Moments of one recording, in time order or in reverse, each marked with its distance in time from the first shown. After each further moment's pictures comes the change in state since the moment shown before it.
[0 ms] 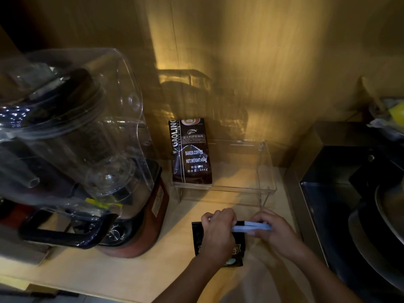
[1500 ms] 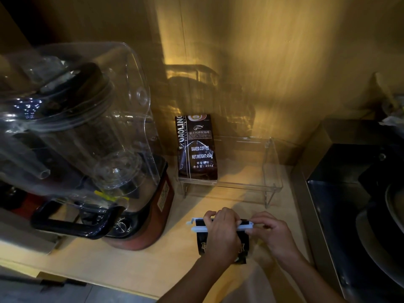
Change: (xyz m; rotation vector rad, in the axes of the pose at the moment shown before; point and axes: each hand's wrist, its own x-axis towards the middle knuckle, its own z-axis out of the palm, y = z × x) left_hand -0.010 -0.002 0.002 0.021 0.073 -0.003; right_hand -0.008 -0.009 0.029 0.368 0.179 0.069
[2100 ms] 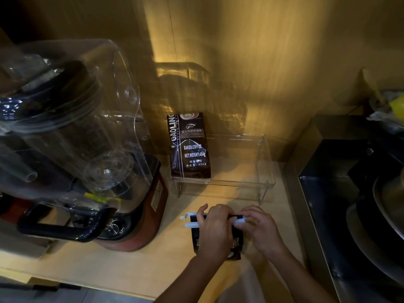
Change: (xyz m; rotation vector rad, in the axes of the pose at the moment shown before) left_hand 0.002 -0.001 0.001 -0.018 0.108 0.054; right_hand 0.005 0.003 0.010 -0.130 -0.007 -0.029
